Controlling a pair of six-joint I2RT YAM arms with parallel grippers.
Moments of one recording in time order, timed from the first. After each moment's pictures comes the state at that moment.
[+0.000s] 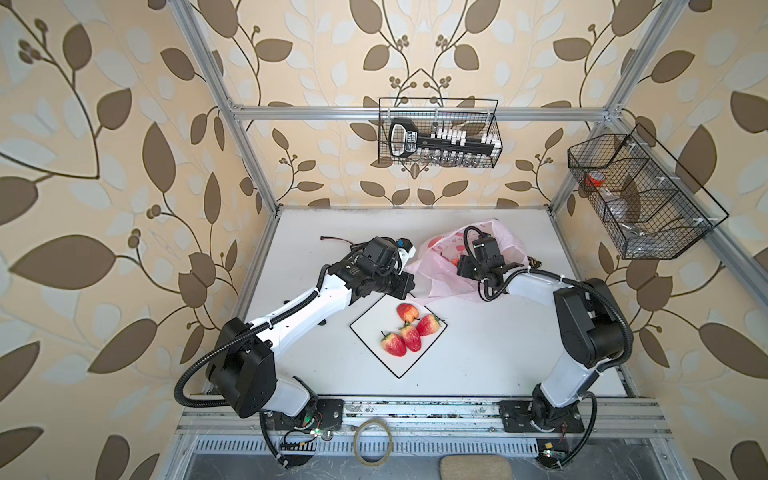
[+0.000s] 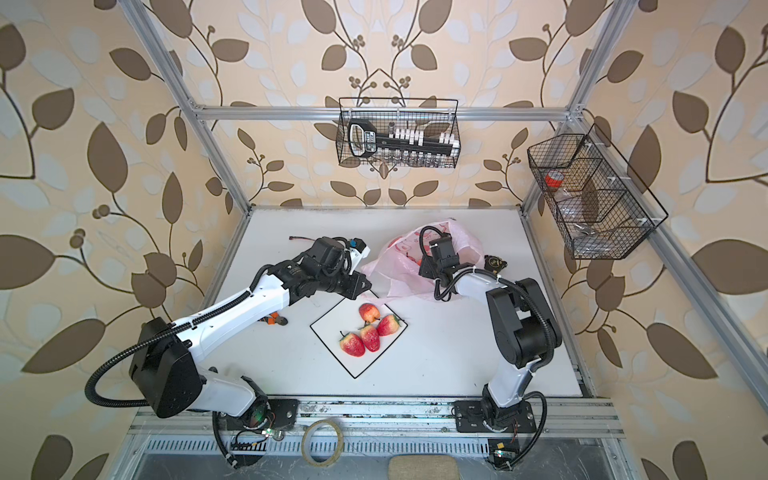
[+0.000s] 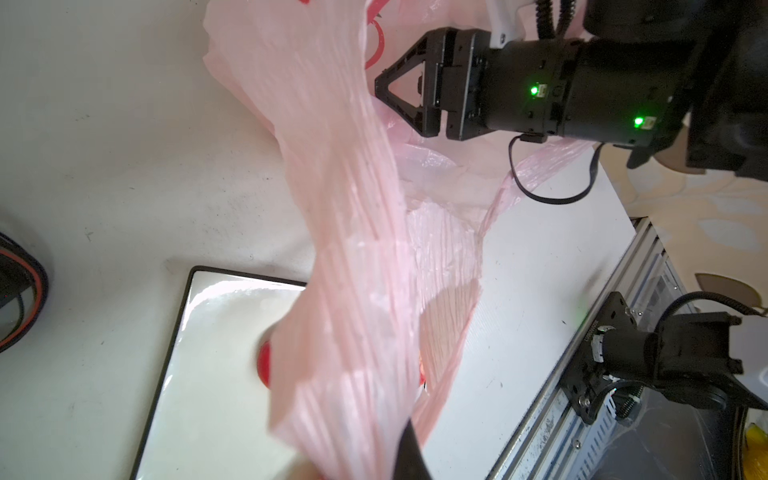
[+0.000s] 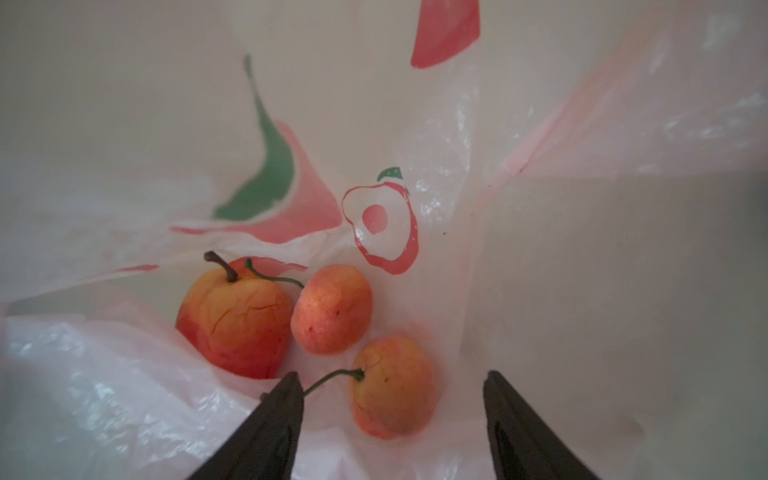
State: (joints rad) left arm -0.62 1.43 1.13 -0.51 0.33 -0.29; right arm 0.30 1.78 1.01 -0.07 0.13 0.48
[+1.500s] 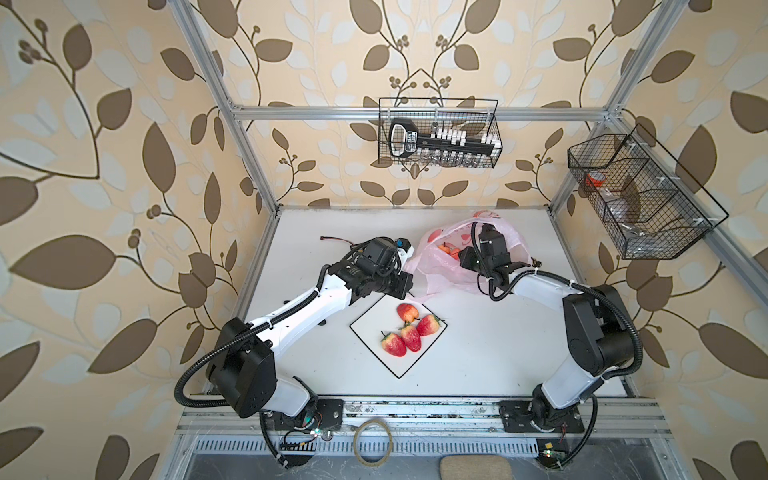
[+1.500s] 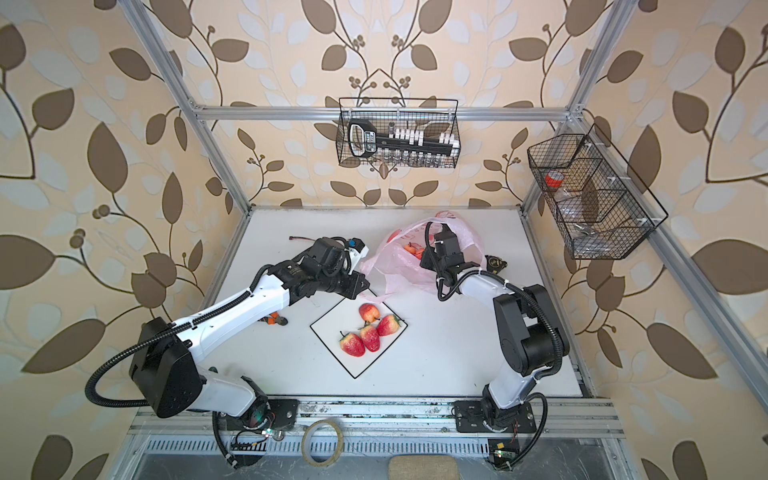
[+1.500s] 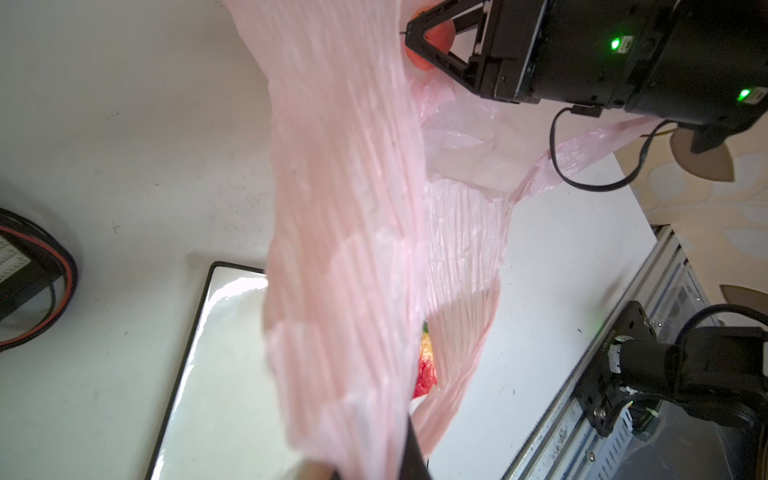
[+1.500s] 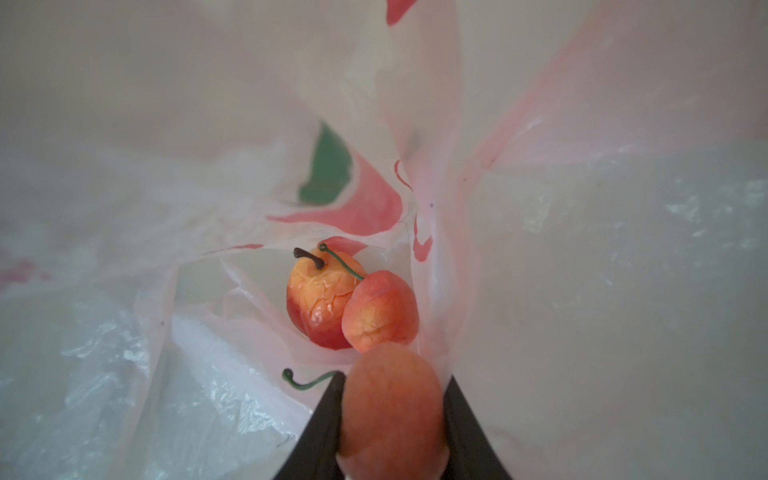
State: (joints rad) left arm -0.62 1.43 1.13 -0.52 0.28 -0.29; right arm 0.28 1.69 0.98 0.04 0.02 0.54
